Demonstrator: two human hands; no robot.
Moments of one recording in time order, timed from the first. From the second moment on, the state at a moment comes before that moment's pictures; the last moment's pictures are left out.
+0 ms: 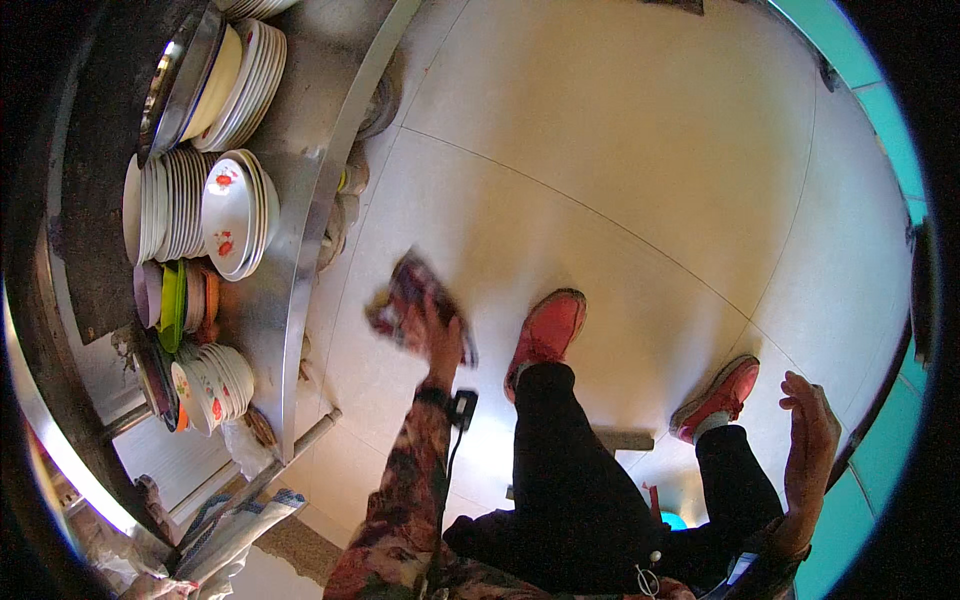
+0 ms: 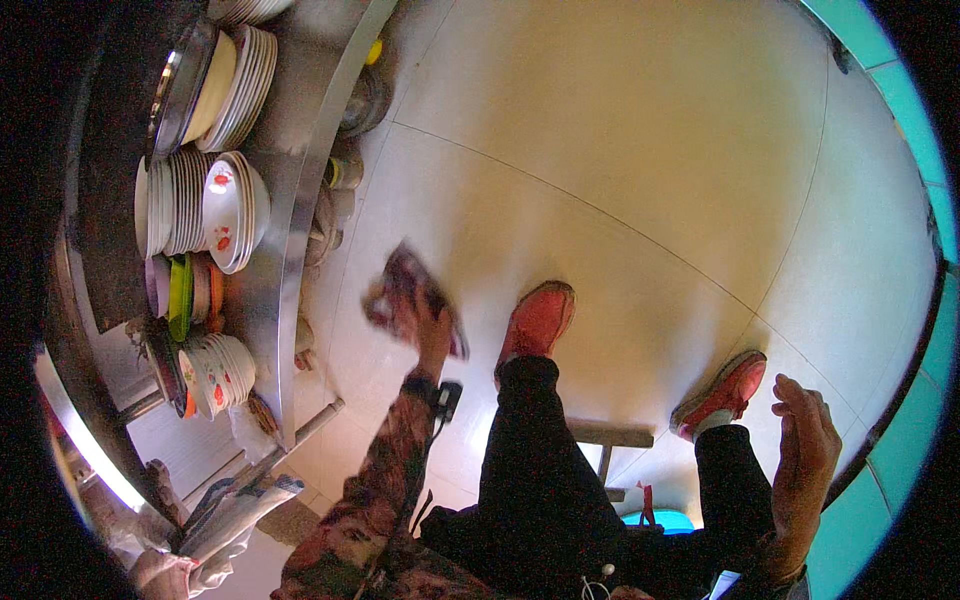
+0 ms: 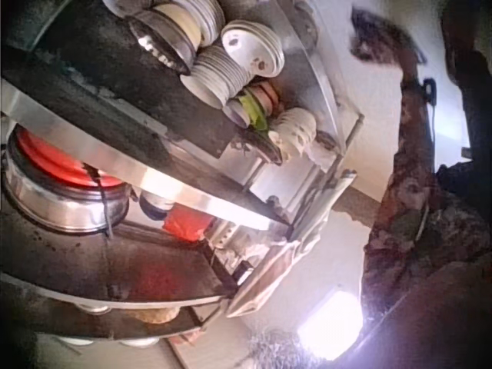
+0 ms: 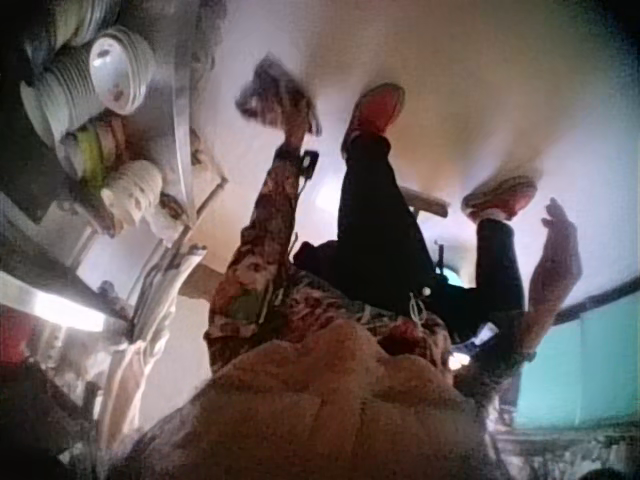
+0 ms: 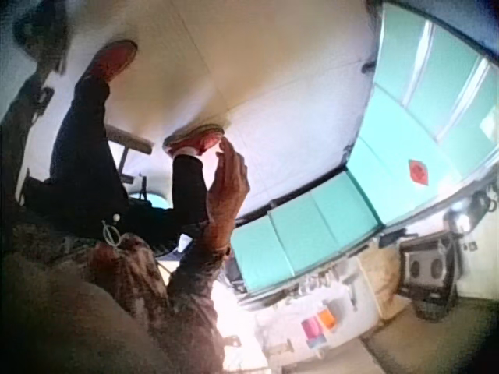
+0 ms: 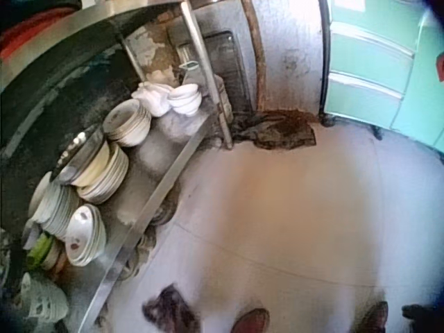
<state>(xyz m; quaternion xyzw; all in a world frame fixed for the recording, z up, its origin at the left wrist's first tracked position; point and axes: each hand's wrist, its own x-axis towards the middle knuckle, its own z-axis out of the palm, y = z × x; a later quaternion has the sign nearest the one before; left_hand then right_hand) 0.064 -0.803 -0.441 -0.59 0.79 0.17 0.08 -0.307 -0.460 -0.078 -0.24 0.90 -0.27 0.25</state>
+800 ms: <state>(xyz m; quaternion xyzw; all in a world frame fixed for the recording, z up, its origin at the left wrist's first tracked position) -0.244 -0.733 -0.447 -0.34 0.92 0.16 0.12 -0.314 -0.462 -0.072 -0.26 0.85 -0.31 0.33</state>
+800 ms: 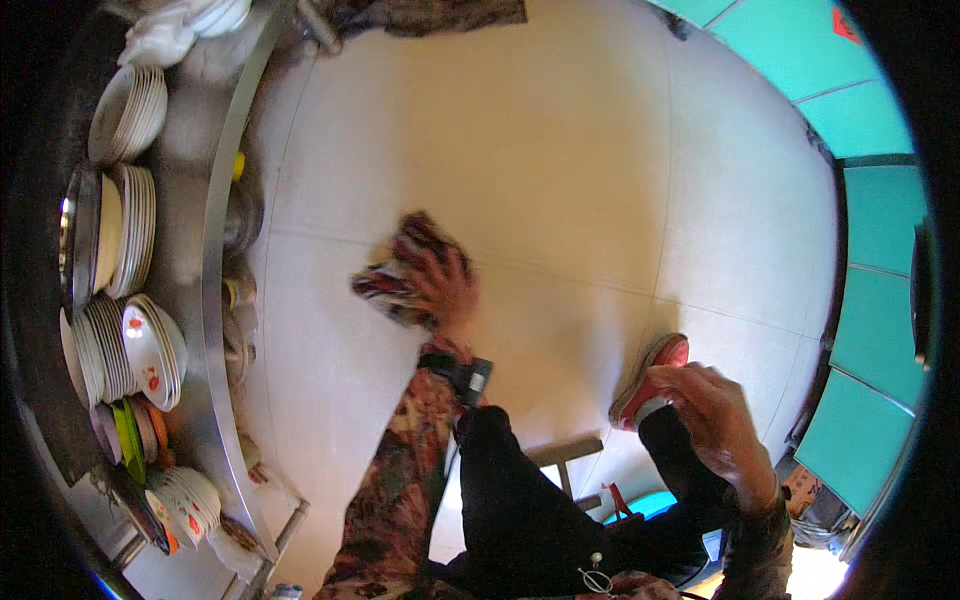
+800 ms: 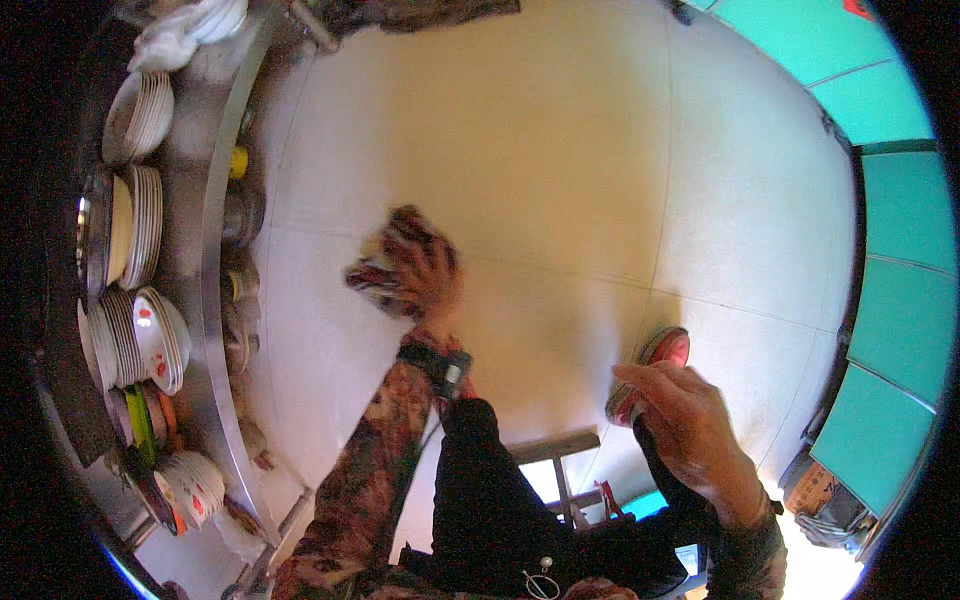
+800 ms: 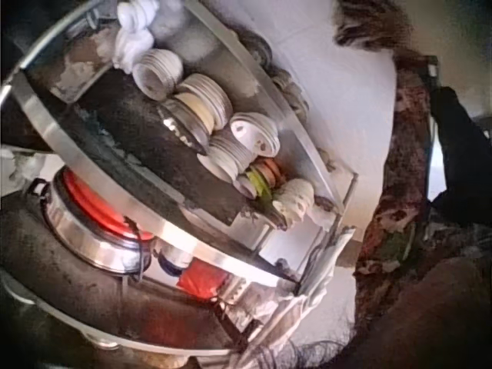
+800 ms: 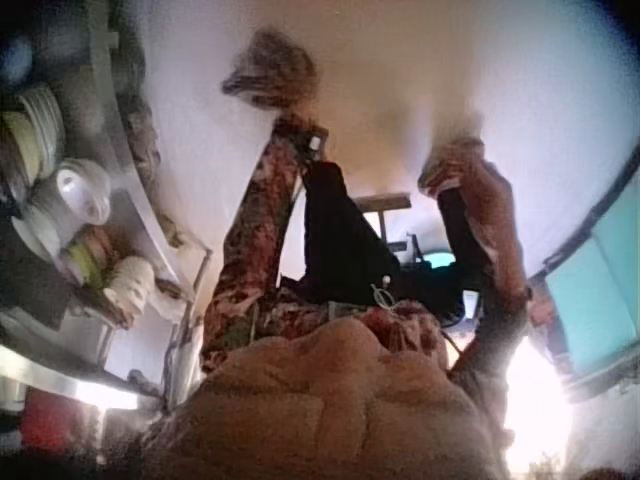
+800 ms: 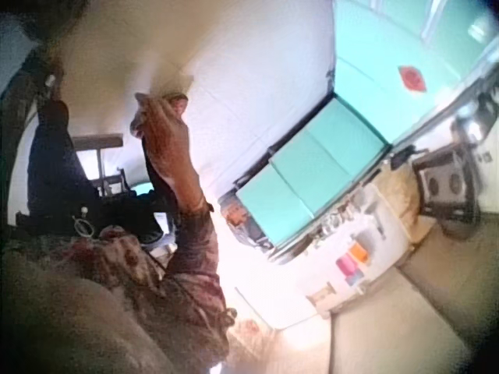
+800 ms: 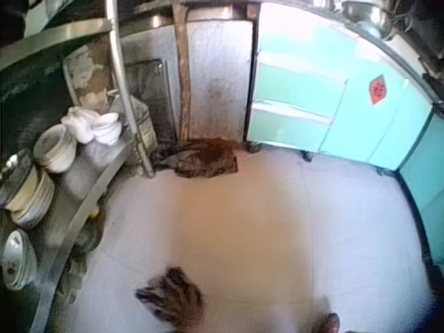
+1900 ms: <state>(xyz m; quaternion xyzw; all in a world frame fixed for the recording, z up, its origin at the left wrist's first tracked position) -0.404 -0.669 -0.004 -0.19 0.74 0.65 -0.05 -0.435 -0.128 -0.433 -0.09 0.99 -0.12 -0.01</state>
